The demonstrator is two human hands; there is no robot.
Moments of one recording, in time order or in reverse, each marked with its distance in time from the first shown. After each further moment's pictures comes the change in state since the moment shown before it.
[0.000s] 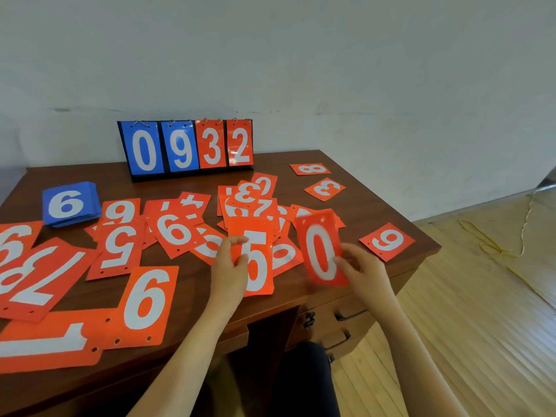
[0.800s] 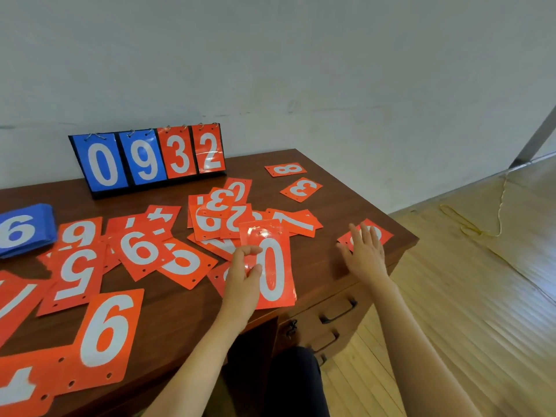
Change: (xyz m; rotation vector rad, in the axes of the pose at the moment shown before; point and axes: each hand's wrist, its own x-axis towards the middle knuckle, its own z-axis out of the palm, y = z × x) left_hand -0.003 0.001 0.059 -0.057 -0.185 0.041; right_hand 0.069 0.077 -0.028 -0.623 0.044 0.304
